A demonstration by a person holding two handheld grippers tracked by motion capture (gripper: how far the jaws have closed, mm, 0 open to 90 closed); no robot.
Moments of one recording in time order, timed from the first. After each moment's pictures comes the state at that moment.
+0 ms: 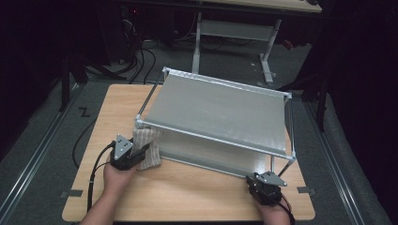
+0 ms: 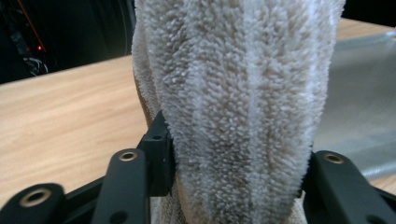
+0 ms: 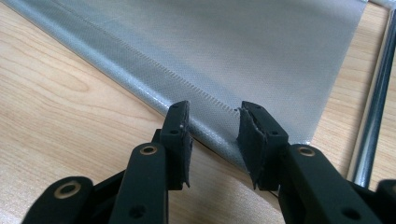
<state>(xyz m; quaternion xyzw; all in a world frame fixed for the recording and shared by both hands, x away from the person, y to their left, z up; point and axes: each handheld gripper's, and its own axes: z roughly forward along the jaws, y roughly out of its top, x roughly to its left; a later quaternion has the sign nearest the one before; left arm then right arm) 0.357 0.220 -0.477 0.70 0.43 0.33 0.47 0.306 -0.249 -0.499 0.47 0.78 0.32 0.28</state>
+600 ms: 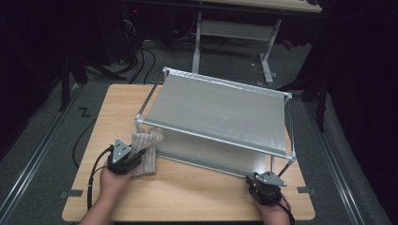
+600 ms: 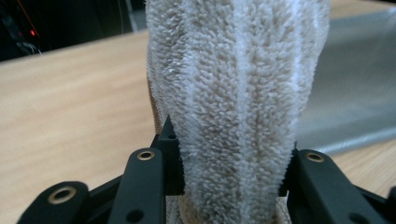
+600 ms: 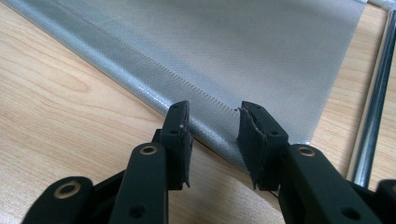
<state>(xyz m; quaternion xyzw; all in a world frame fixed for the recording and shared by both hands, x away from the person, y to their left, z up) 0.347 0.227 -0.470 0.71 0.43 0.33 0.46 0.306 -0.249 -0.500 0.47 0.78 0.32 0.28</state>
